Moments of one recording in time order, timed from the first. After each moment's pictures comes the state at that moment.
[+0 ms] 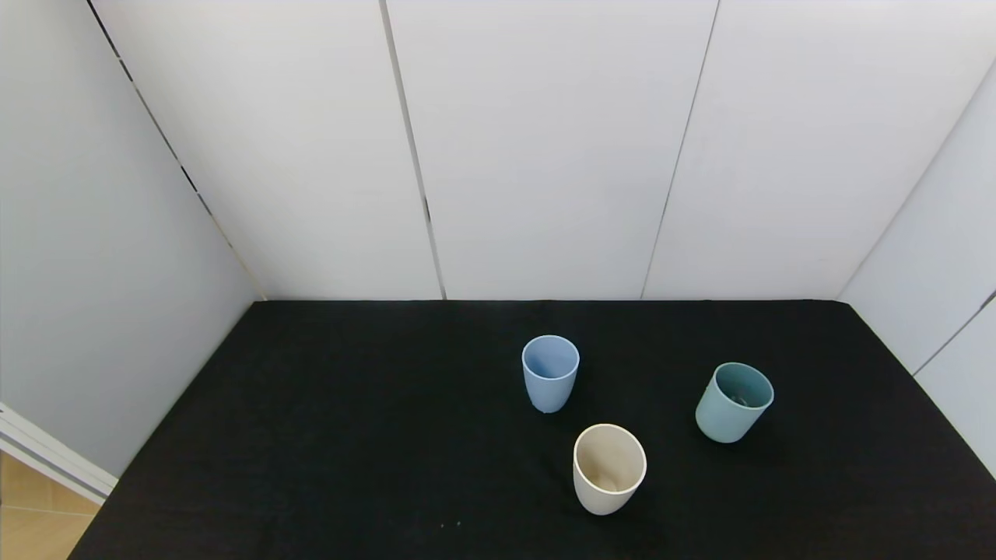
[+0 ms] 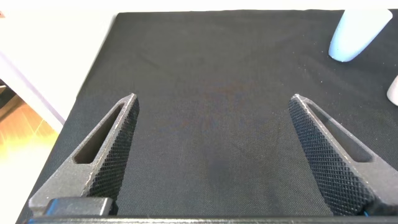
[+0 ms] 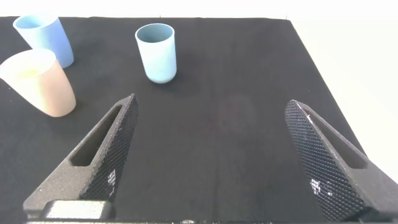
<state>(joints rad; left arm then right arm) 0.00 0.00 0.00 0.00 0.01 -0.01 0.00 0.00 0.00 -0.01 -0.01 0.04</state>
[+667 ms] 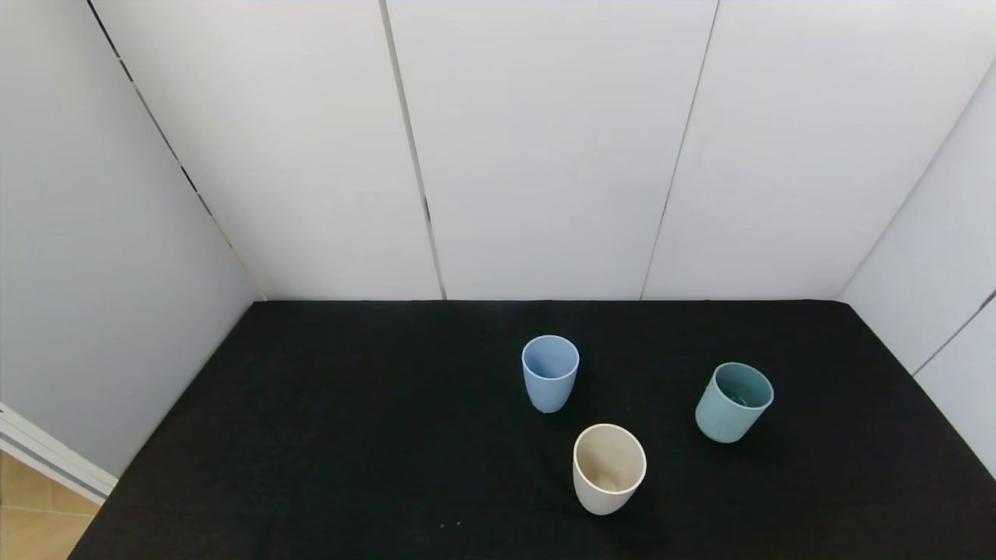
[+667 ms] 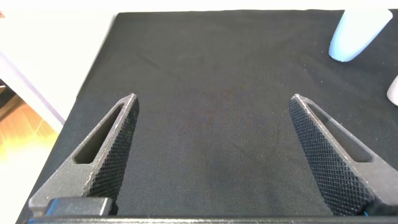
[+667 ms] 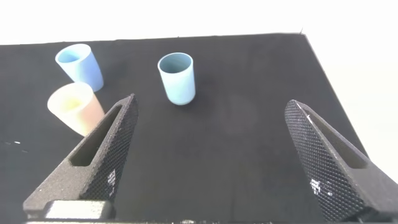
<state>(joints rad) 0.00 0.00 0.00 0.00 0.01 -0.01 0.01 0.23 -0.24 0.02 0.04 0.11</state>
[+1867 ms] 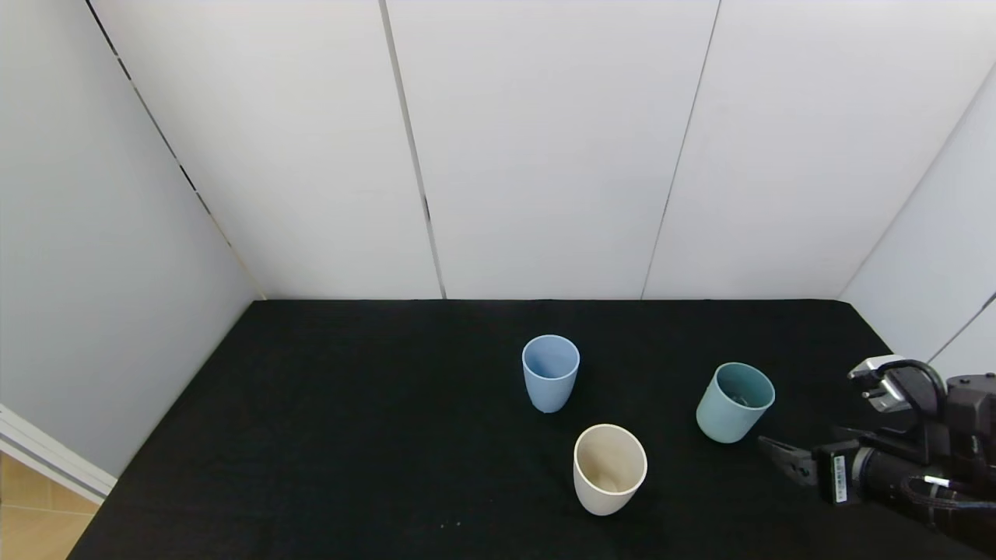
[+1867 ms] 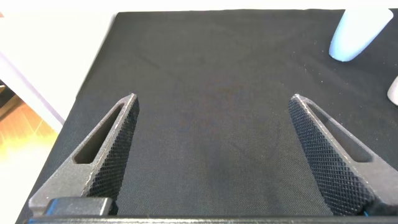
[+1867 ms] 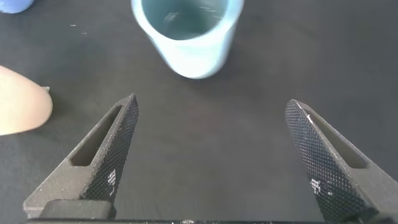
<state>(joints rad) 0.00 0.00 0.00 0.00 0.01 -0.01 0.15 1.62 -0.30 -0.78 0.02 0.04</state>
